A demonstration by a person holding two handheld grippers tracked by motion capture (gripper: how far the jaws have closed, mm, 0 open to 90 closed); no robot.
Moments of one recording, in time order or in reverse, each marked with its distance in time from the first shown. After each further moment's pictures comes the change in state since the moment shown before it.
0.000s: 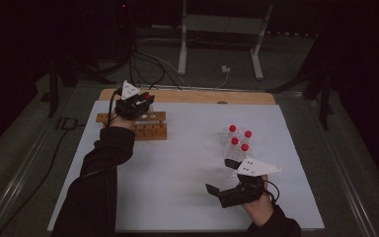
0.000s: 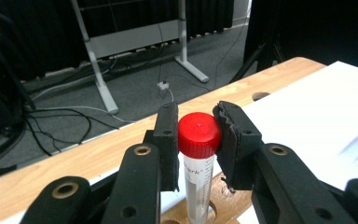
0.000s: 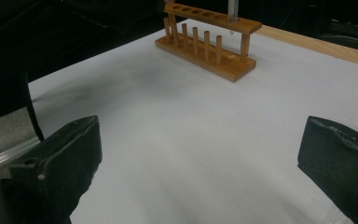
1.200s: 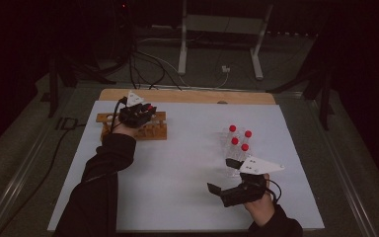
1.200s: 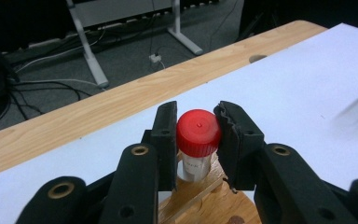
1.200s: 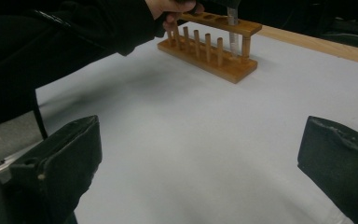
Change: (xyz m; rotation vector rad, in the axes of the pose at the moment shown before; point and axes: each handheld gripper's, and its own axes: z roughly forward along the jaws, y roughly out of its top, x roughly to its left) left arm -0.003 -0.026 0.012 0.112 -0.042 -0.001; right arm -0.003 0.003 -0.004 -0.008 0.022 0.028
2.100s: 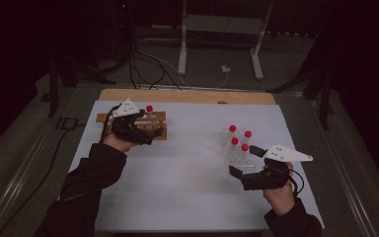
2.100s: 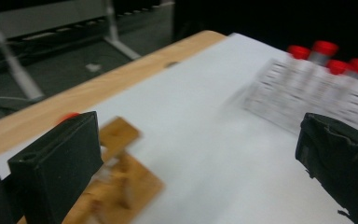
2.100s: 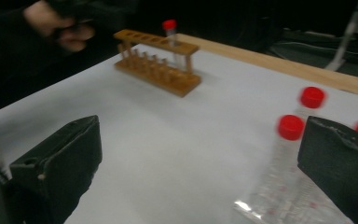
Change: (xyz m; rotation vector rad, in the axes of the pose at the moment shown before) left arm -0.044 0.008 -0.078 -0.036 -0.279 0.062; right arm -0.041 0.013 -0.038 -0.057 -0.151 0.048
